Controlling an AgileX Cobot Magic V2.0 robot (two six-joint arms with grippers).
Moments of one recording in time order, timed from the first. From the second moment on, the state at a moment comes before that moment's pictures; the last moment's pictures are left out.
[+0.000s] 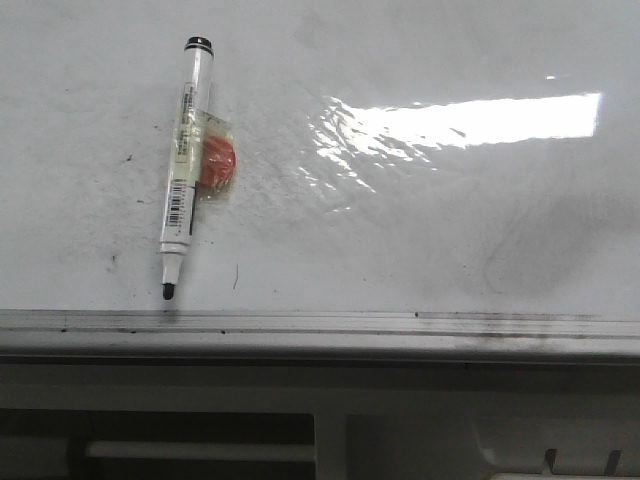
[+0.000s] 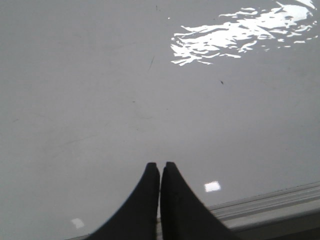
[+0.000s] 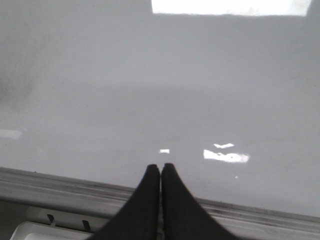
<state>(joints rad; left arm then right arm) -0.14 0.00 -0.01 -0.07 0.17 0.28 0.08 -0.01 0.01 -0.19 0.32 0.15</state>
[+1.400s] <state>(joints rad) -0.14 0.00 -0.01 -0.21 0.16 0.28 0.08 -0.01 0.01 -0.02 0.01 0.15</state>
